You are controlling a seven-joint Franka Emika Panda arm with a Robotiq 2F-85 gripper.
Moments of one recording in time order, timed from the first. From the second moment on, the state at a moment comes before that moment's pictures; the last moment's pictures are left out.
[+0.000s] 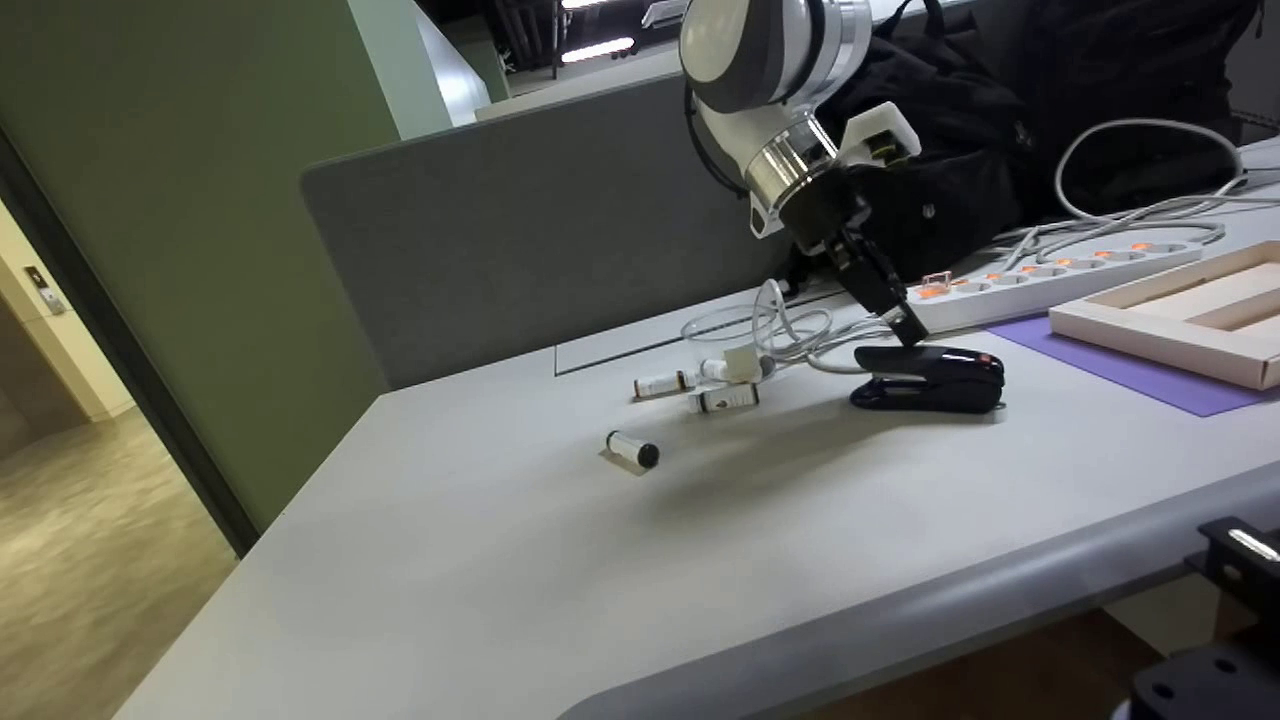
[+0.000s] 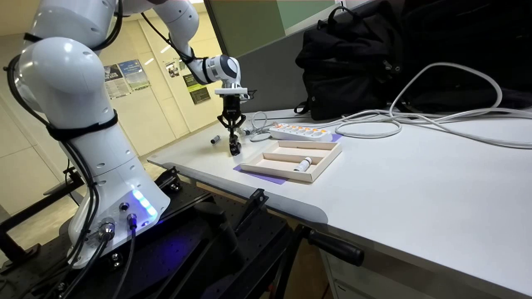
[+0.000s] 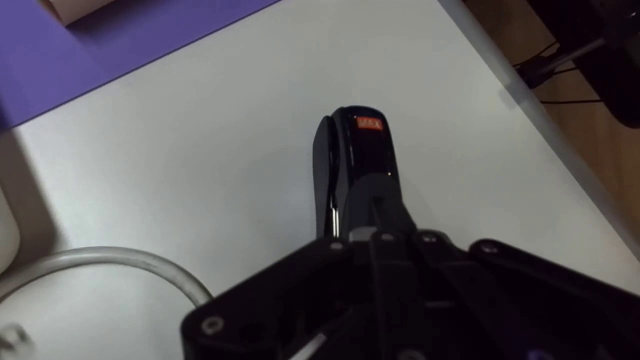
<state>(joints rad) 0.21 0.71 0.21 -1.73 -0.12 1.83 -0.44</state>
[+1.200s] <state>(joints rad) 0.23 0.99 0.24 -1.32 -0.18 1.48 -0.81</state>
